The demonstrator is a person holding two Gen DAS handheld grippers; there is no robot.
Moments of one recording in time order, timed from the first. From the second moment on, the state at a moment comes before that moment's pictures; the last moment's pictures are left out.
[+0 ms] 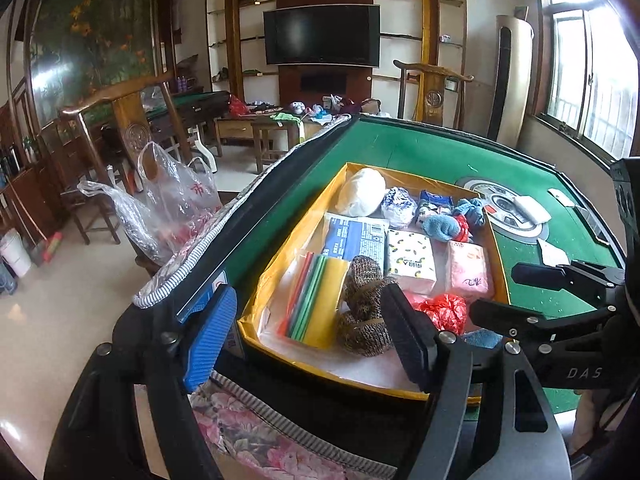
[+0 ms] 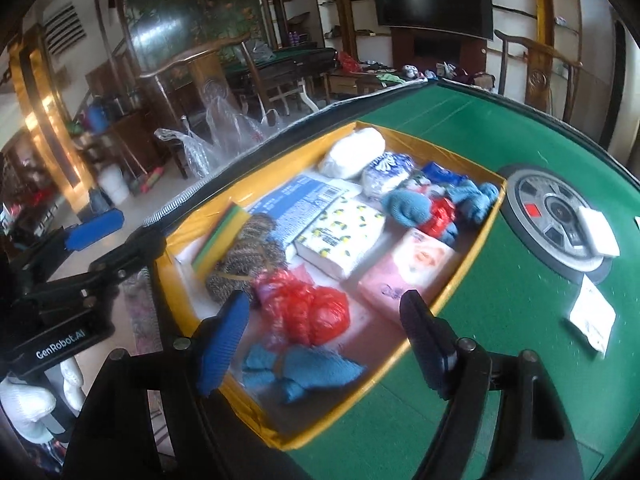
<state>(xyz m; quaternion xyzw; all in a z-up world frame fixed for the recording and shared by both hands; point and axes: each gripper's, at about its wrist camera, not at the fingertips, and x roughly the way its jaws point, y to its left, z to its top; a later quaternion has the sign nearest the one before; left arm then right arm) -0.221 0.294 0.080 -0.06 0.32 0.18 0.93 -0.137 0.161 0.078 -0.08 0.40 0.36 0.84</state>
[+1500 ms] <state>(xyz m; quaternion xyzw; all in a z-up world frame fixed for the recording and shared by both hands) -0.210 0.181 0.097 -0.03 0.31 -0.07 0.95 -0.048 -0.104 0.079 0.09 0.42 0.13 0.89</state>
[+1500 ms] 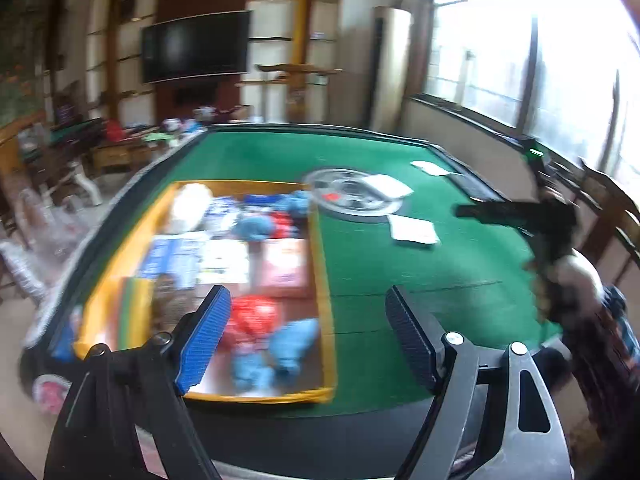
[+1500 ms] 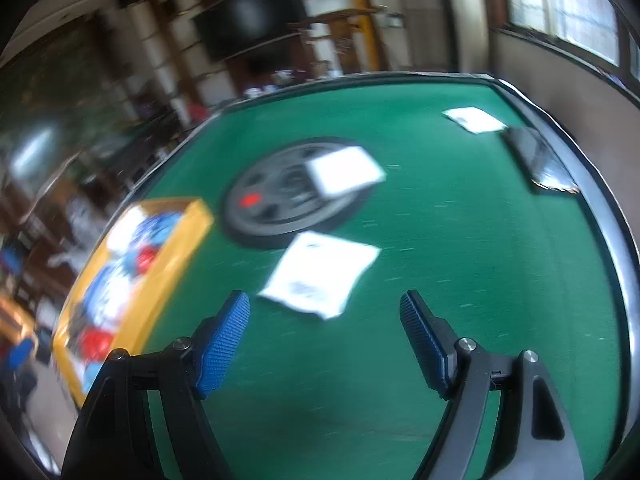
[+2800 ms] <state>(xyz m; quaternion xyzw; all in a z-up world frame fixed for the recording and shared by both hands) -0.198 0.170 0.067 -0.10 0.36 -0.14 0.91 -0.051 -0.078 0.042 0.05 0.50 0.20 0.84</state>
